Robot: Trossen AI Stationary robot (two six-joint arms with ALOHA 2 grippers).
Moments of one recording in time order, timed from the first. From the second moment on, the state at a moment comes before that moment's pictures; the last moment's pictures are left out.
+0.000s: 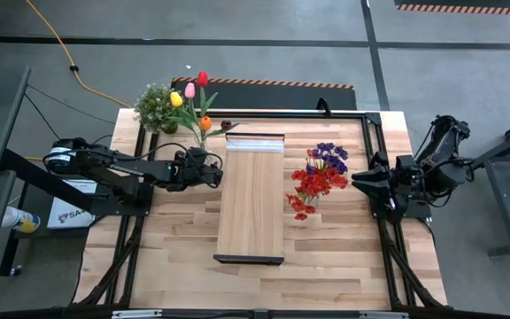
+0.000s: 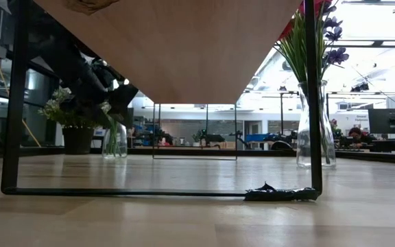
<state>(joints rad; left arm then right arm) 0.06 1.31 0.53 -0.17 -0.77 -0.82 0.90 0.58 0.68 0.15 0.97 0.26</state>
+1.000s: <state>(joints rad) 0.01 1.31 0.55 -0.29 -0.81 -0.91 0.90 0.58 0.68 0.14 0.98 0.27</state>
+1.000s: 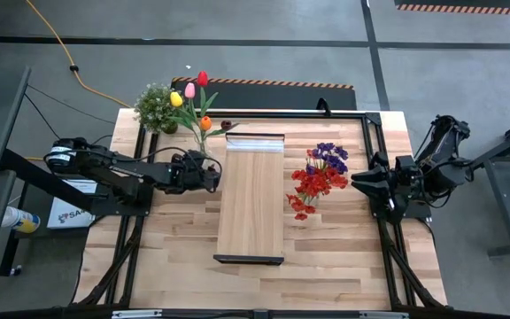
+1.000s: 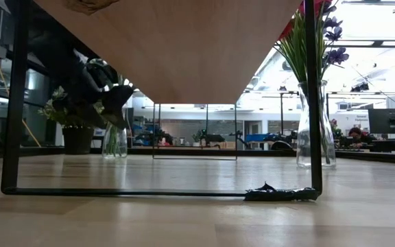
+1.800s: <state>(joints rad) 0.01 1.31 0.55 -0.30 -0.82 -0.83 0.90 0.58 0.68 0.14 0.96 0.27</state>
